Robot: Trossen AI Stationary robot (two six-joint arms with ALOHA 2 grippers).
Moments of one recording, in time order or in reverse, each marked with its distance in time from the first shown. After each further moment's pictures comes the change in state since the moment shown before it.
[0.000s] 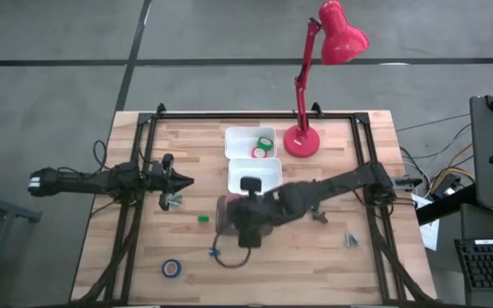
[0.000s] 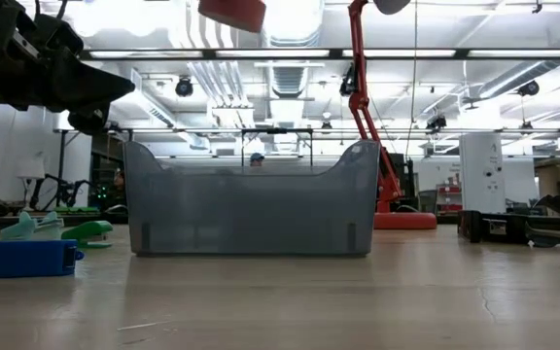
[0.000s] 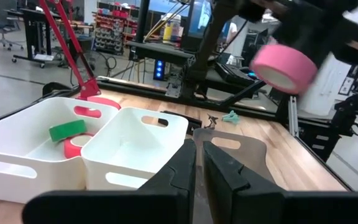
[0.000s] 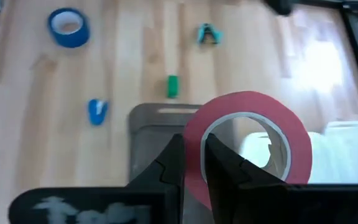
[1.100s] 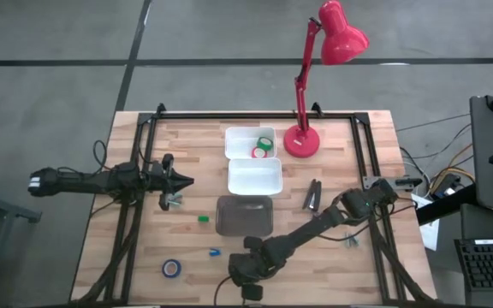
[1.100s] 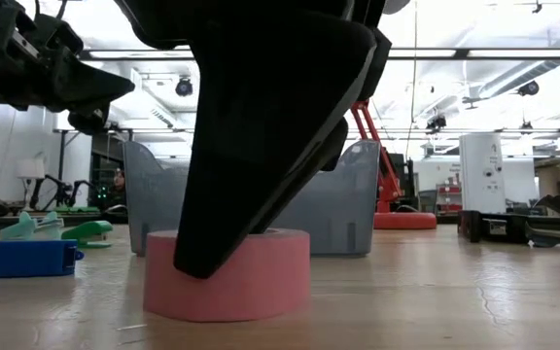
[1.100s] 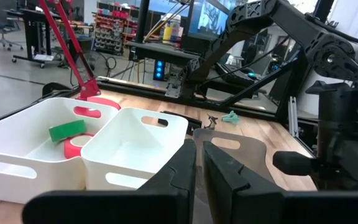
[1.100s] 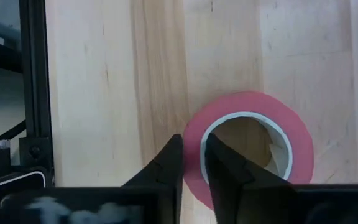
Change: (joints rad) left arm 0.000 -0.001 0.000 0.000 0.000 0.000; right arm 0.180 0.315 -0.166 0.280 -0.354 0.395
